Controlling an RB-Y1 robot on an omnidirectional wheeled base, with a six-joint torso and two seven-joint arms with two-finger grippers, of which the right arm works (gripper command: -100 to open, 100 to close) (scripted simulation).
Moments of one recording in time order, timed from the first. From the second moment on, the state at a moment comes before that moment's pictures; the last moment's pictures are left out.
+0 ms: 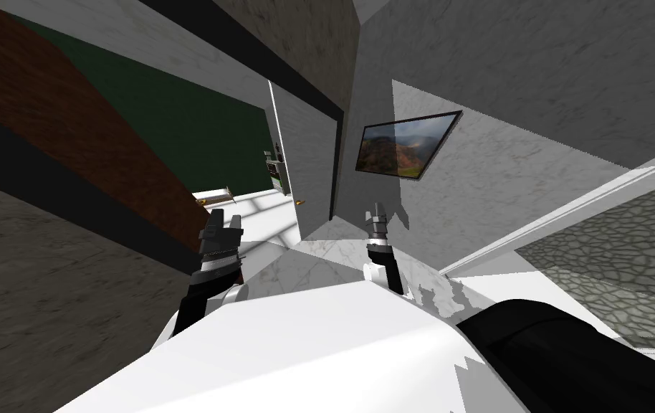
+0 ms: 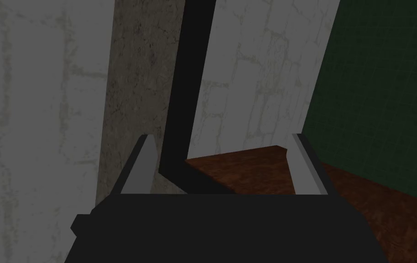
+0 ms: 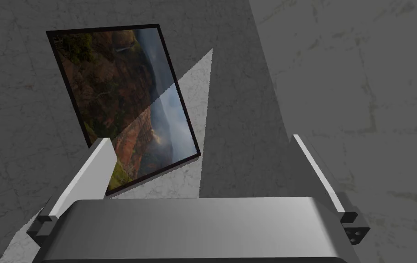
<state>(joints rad) 0.46 0.02 -0.03 -2.26 0.01 -0.38 0.07</state>
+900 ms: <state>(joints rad) 0.39 -0.03 -0.02 -2.06 -0.01 -0.42 0.06</state>
